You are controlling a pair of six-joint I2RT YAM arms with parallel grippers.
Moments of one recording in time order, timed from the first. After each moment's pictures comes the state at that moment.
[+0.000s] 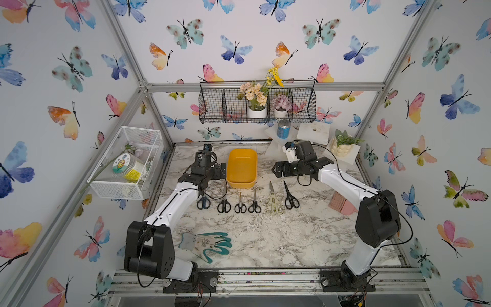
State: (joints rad) left arm -0.23 1.45 1.10 -0.28 -0.11 -0.11; right arm 0.48 1.78 1.45 -0.49 -0.23 0.24
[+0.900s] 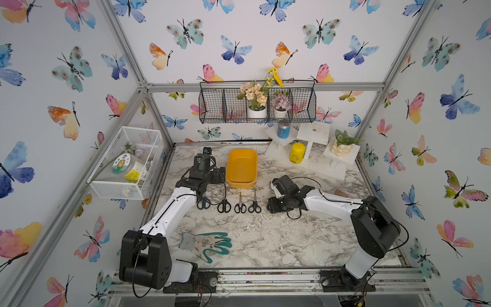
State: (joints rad) left arm -0.24 1.38 1.05 -0.33 -0.10 -0.09; right arm 0.75 1.72 1.07 -0.42 -0.13 0.50
